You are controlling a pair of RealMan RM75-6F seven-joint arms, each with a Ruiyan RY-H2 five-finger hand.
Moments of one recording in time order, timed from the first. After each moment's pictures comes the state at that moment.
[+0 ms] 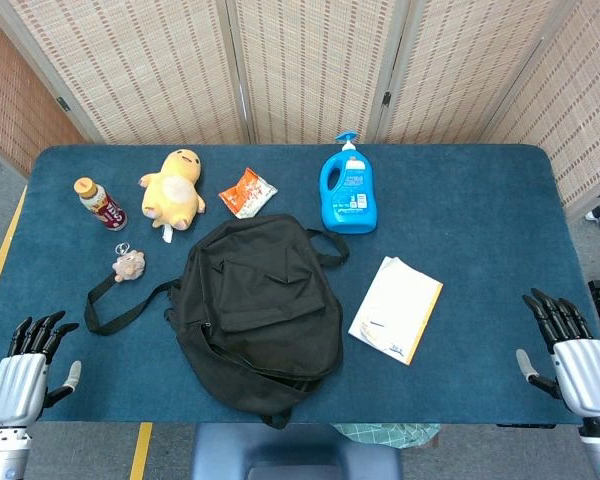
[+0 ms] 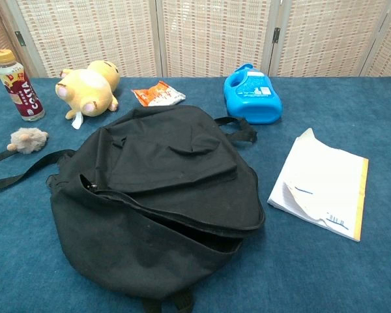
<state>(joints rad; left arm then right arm) -0.04 -1.23 -0.02 -1.68 1.52 1.54 0.12 0.05 -1.11 -0.03 -1.58 -1.61 1.60 0.11</state>
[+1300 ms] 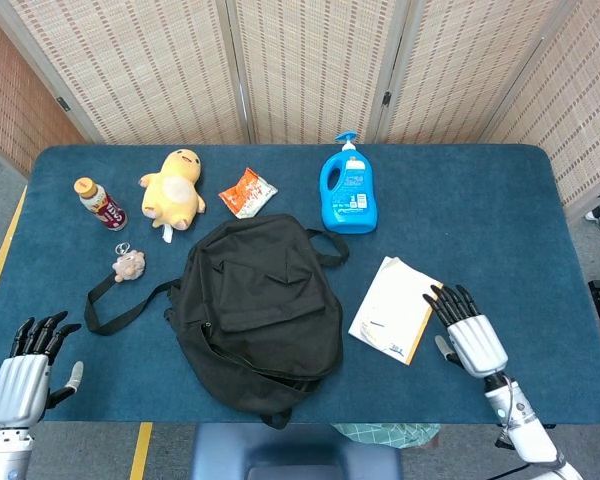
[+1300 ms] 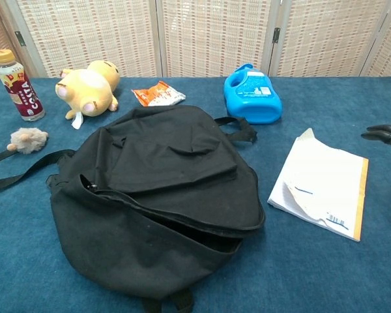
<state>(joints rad) -0.04 -1.24 -0.02 -1.68 1.53 1.54 0.13 0.26 -1.62 0.01 -0.96 -1.69 1.36 0.08</state>
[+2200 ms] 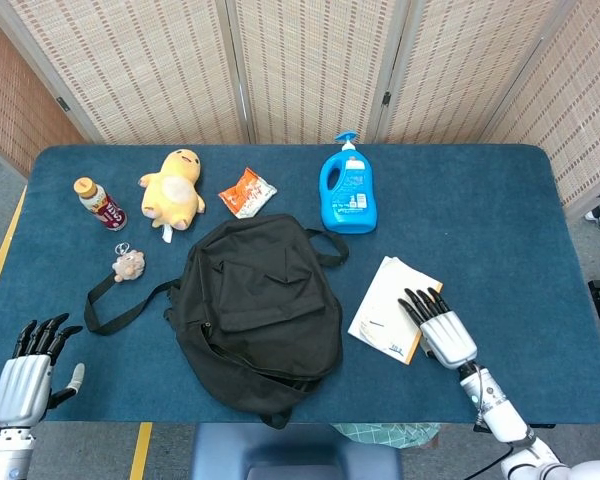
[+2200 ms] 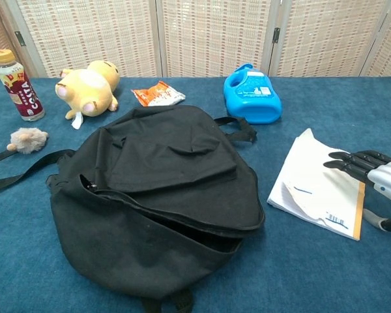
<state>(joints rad) -0.04 -1.24 -0.02 -1.67 1.50 1.52 0.12 0.36 -1.79 -0.04 -0.69 -1.68 1.26 0.14</state>
